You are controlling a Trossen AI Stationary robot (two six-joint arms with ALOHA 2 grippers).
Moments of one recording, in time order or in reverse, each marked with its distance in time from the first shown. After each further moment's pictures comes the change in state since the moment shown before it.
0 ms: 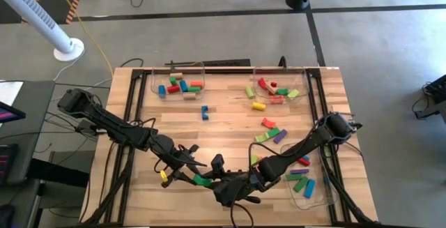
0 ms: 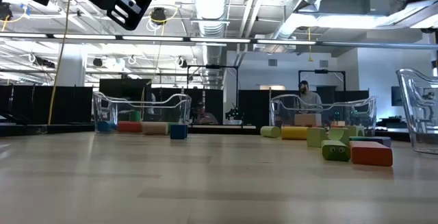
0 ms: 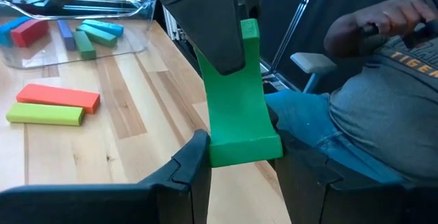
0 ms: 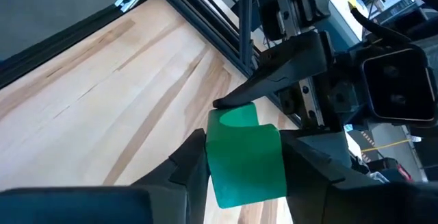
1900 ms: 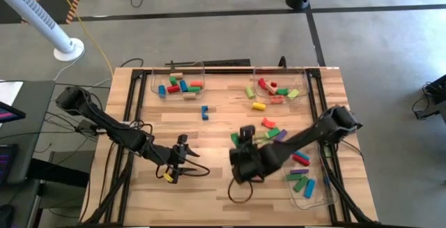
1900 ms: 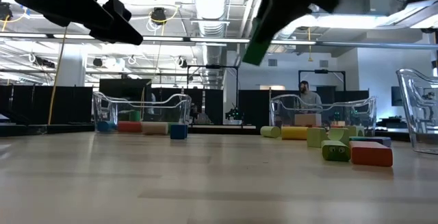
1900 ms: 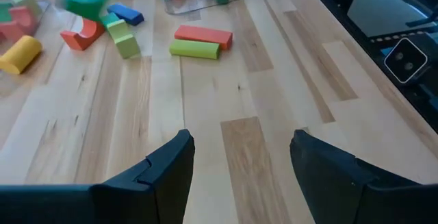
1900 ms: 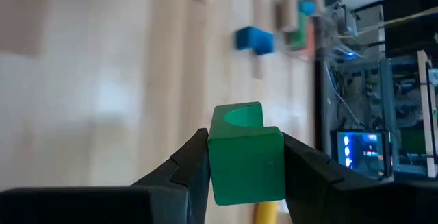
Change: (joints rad) left arm -0.121 -0.068 0.000 -0.321 -0.571 0.050; right arm -0.083 -0.092 -0.012 -0.890 0.343 0.610
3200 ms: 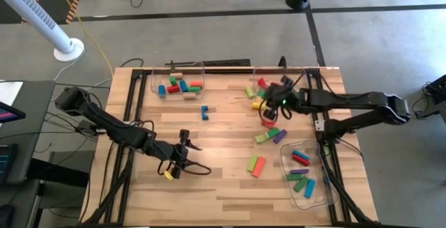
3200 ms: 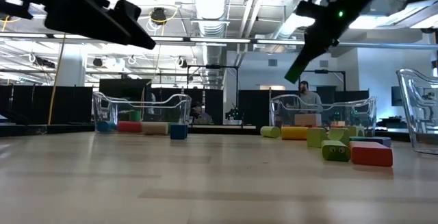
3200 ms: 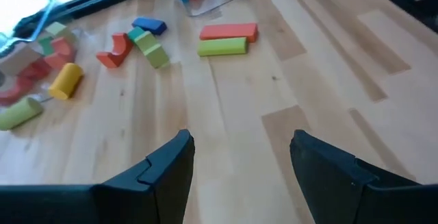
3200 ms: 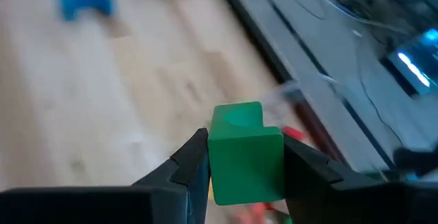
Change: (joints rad) left arm 0.065 0.000 0.000 -0.012 -0.019 0.220; right arm -0.637 -0.757 -0.765 0.551 -0.340 -0.140
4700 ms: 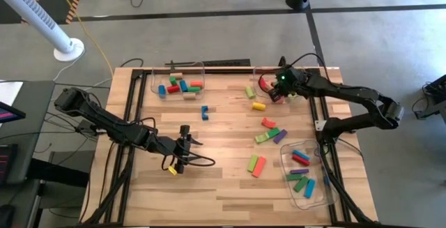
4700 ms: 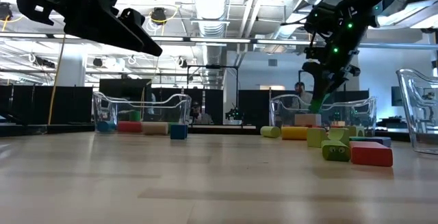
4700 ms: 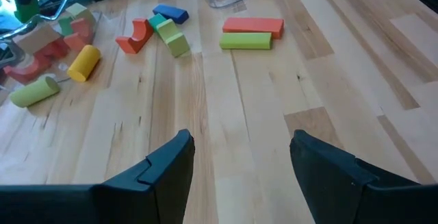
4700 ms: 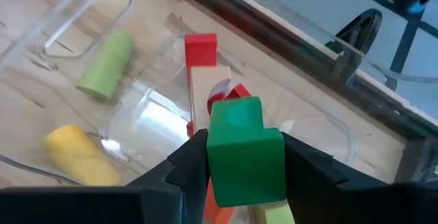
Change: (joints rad) left arm 0.059 0.000 0.000 -0.006 0.000 -0.041; right arm -0.440 0.102 -0.049 -0.051 -0.167 0.238
